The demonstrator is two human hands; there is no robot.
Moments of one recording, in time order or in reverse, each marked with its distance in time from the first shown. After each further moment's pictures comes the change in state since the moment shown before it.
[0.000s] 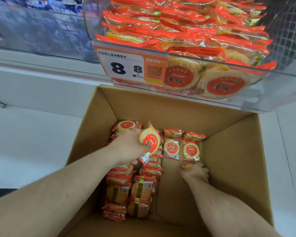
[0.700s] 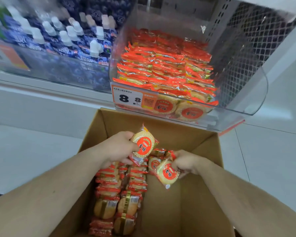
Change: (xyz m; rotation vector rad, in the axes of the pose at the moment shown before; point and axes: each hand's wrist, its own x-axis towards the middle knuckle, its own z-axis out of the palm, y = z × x) left_hand -0.048 0.026 -0.034 -0.242 -0.060 0.156; right_hand -0.088 -0.044 -0.144 0.054 -0.443 -0.491
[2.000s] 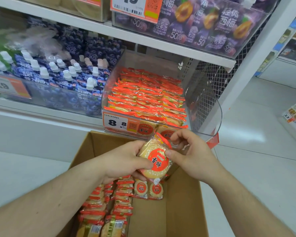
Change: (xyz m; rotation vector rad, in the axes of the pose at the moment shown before) left_hand -0.066 0.065 0.023 -0.091 -0.284 0.367; right_hand -0.183 -0.062 -0.033 -0.024 0.641 -0.792
